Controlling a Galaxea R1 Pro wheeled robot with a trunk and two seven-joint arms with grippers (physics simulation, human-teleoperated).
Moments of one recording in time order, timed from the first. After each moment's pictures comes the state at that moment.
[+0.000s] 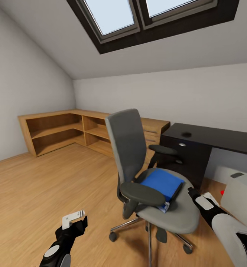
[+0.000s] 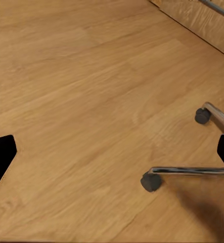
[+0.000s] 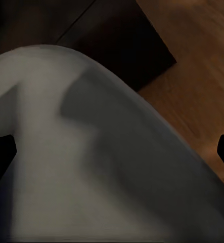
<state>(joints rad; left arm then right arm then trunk) -0.01 -0.09 -0.06 -1.53 0.23 0.43 0.34 -0.86 -0.21 -0.16 -0.18 -0.91 -0.05 -0.17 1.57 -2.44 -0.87</state>
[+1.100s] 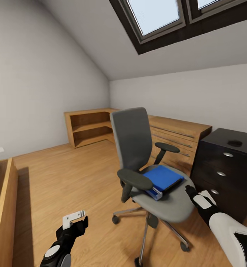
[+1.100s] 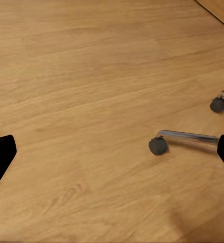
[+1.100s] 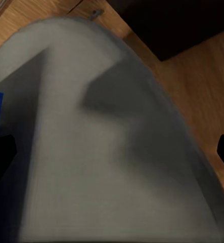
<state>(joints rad) -0.01 -0.09 -0.07 -1.53 0.23 0.43 0.34 -0.86 -0.19 -0.16 -0.21 -0.93 -0.05 -0.16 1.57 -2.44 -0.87</state>
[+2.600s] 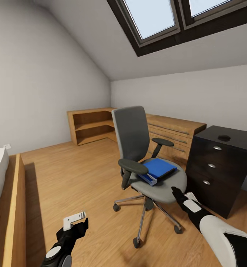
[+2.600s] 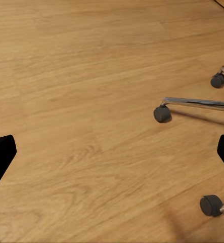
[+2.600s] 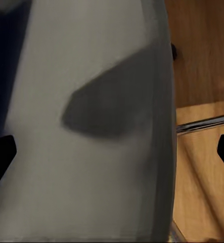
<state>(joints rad) -0.01 -0.09 -0.07 -1.50 0.23 0.43 0.34 -0.85 -0.11 -0.15 -0.13 -0.94 -0.01 0.02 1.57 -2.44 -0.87</state>
